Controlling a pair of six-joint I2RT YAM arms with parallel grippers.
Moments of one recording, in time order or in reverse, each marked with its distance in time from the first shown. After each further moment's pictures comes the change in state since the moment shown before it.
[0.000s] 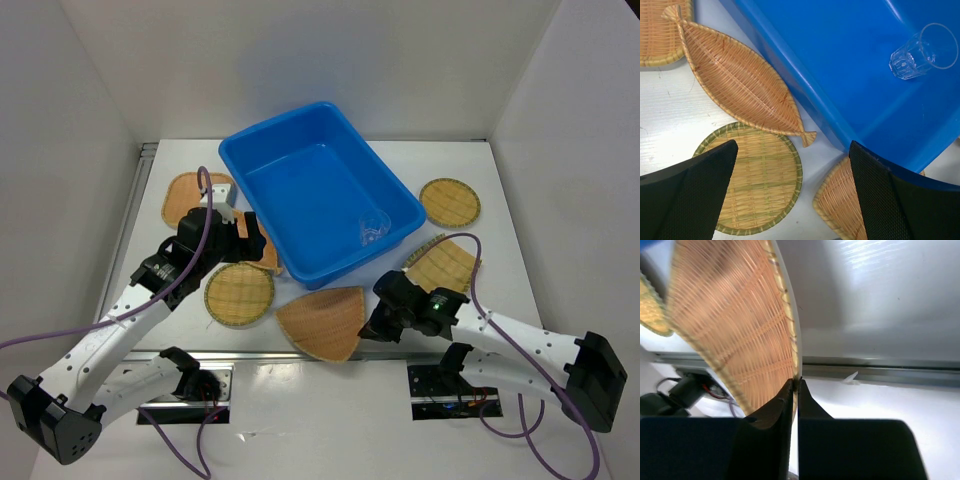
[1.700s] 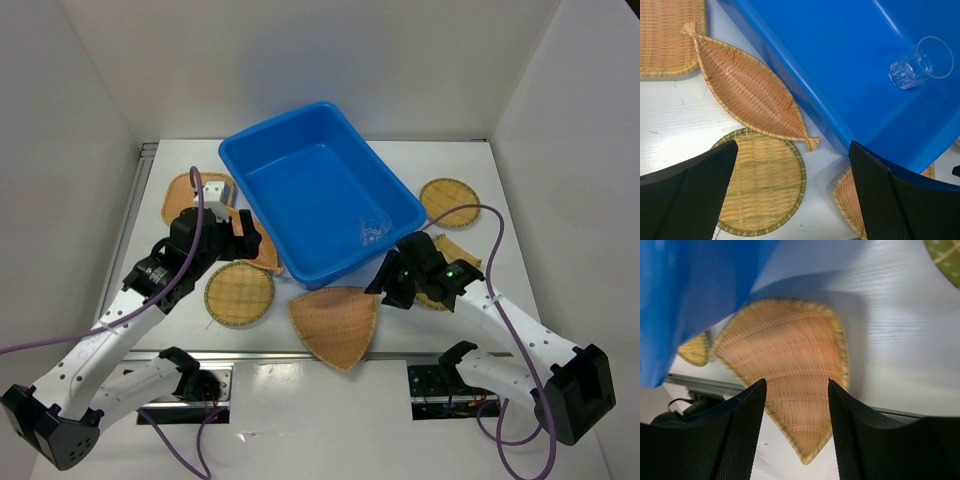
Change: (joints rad) left arm 0.000 -0.036 0.028 -0.019 -0.033 0.022; right arm -0.361 0.045 0.166 -0.023 -0.063 -0.389
